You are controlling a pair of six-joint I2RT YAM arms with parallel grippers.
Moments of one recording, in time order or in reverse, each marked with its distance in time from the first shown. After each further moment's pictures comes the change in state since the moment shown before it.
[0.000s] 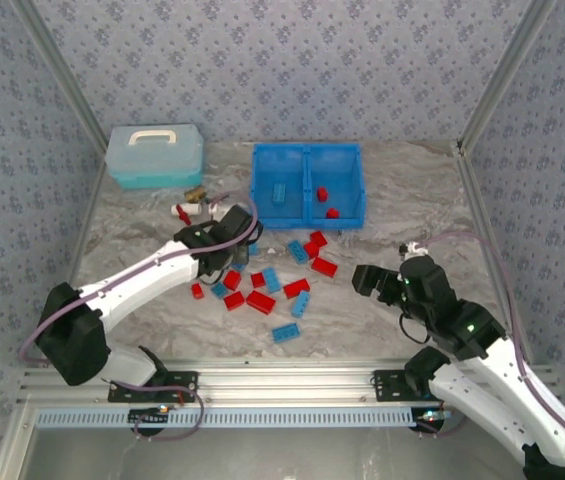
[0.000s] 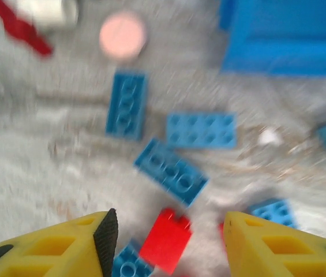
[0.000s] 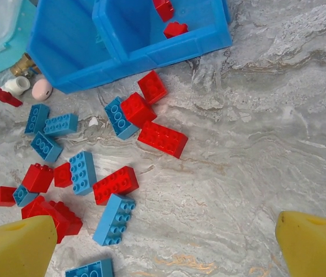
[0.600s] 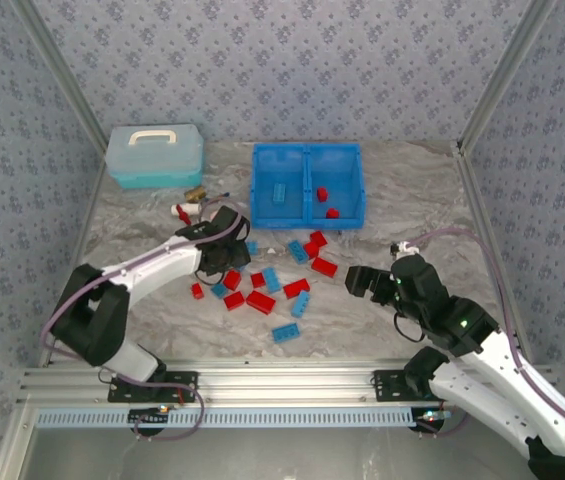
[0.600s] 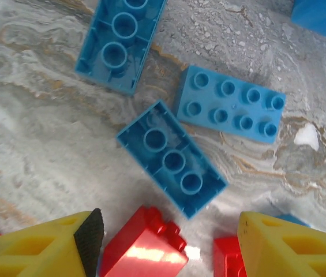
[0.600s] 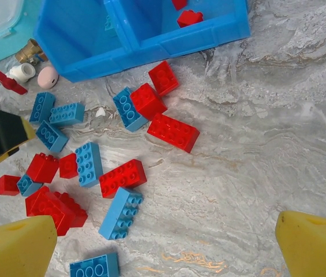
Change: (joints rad) left arm 0.145 0.140 -0.076 0.167 0.263 -0.172; right arm 0.058 0.031 -0.002 0.023 0.013 0.012
